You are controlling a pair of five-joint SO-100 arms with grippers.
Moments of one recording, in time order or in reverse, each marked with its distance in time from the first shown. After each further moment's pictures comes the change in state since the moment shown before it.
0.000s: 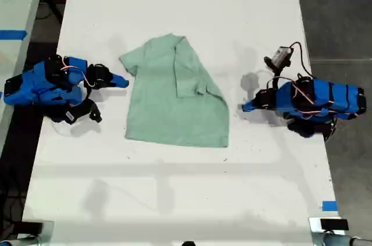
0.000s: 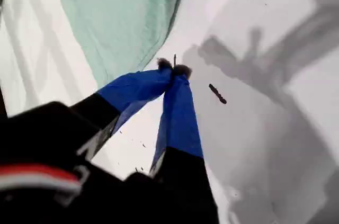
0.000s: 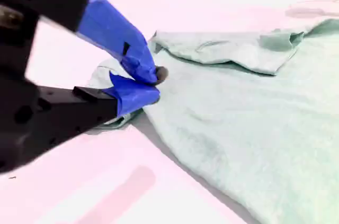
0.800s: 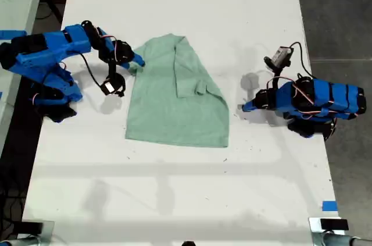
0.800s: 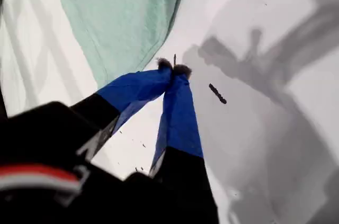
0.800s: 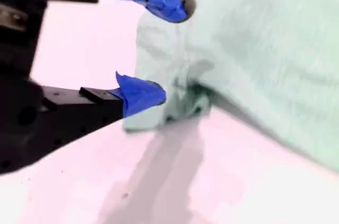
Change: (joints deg) arm 0 -21.4 -84.5 -48.3 -4.4 21.4; arm 1 0.0 0.0 0.0 0.0 0.0
